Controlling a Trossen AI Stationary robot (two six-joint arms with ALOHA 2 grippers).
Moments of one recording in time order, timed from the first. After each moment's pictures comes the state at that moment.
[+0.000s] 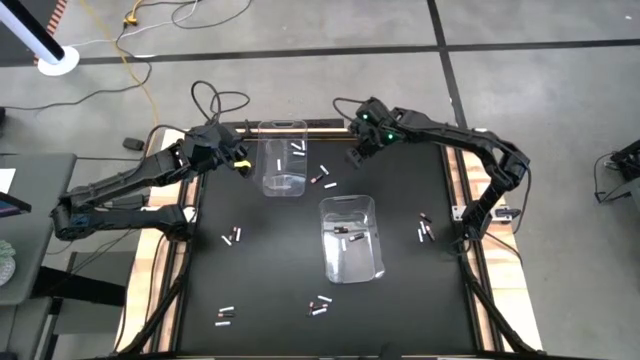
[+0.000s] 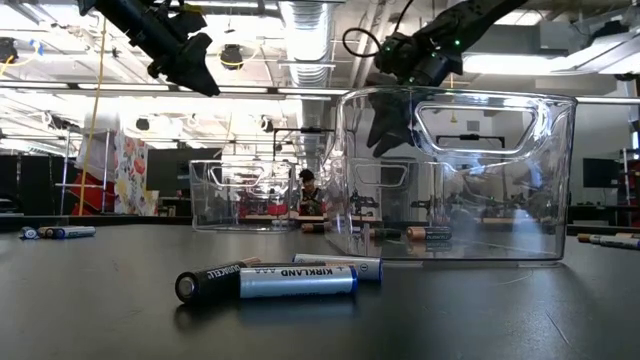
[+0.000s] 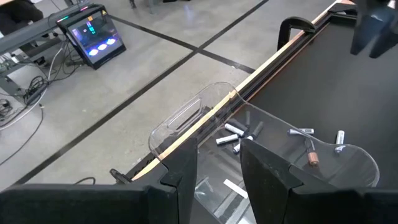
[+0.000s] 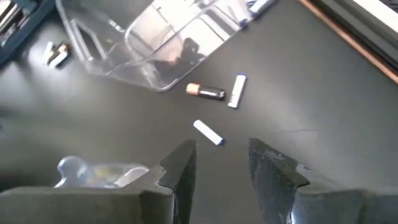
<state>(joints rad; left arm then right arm) 0.51 0.88 0.83 -0.37 -0.37 0.06 -0.58 1.68 1.33 -0.59 -0.32 0.18</state>
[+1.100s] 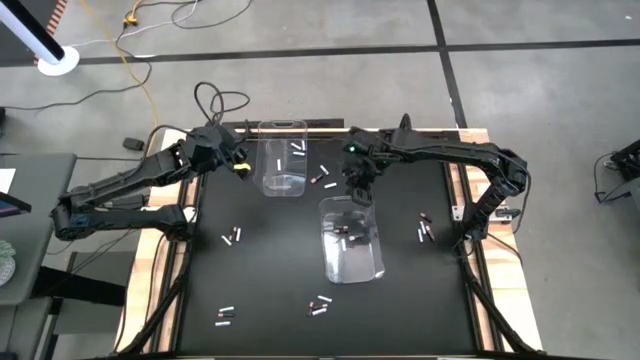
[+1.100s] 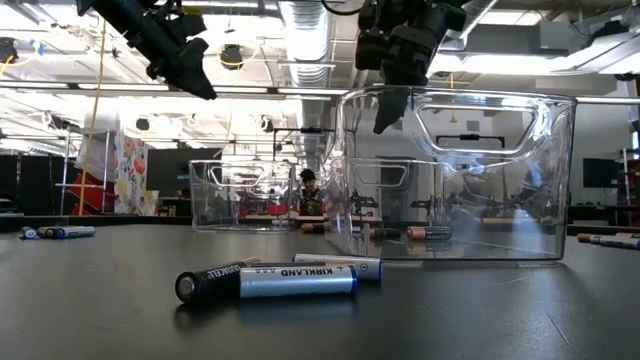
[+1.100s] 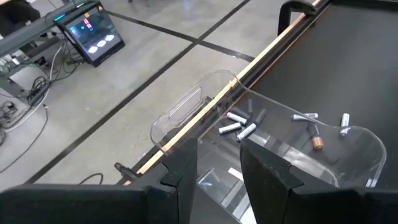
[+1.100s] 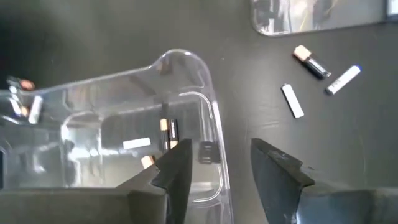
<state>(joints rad) 0.51 0.88 0.83 -0.41 -0.37 0.10 -0.31 1.67 1.44 -0.87 -0.24 -0.17</state>
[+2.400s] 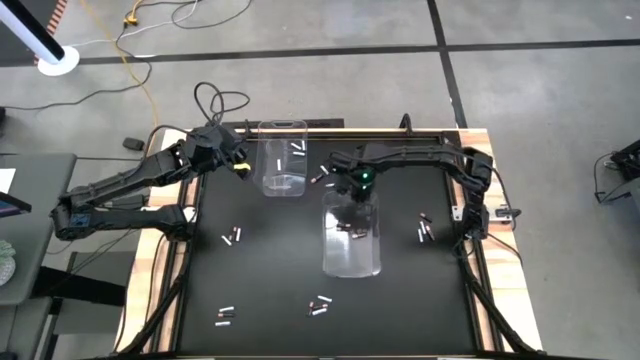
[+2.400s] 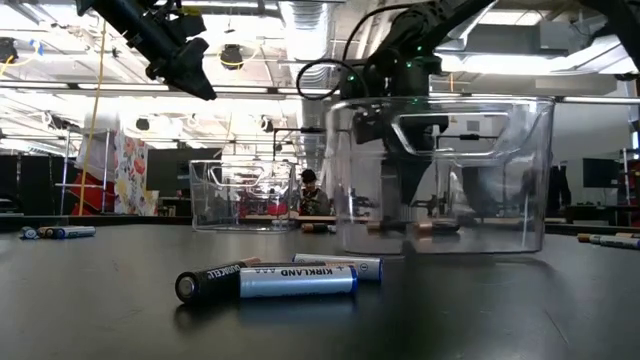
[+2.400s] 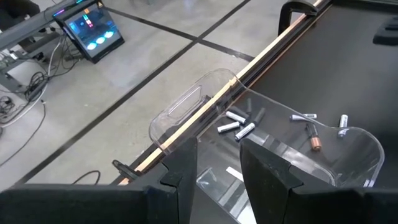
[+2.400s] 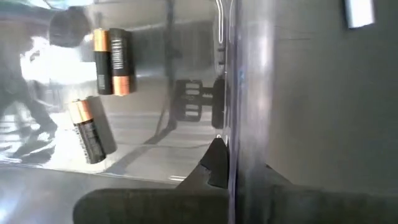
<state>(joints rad) 0.51 0.88 0.83 -0.41 -0.37 0.07 -0.31 1.90 1.44 -1.02 -0.15 -0.29</state>
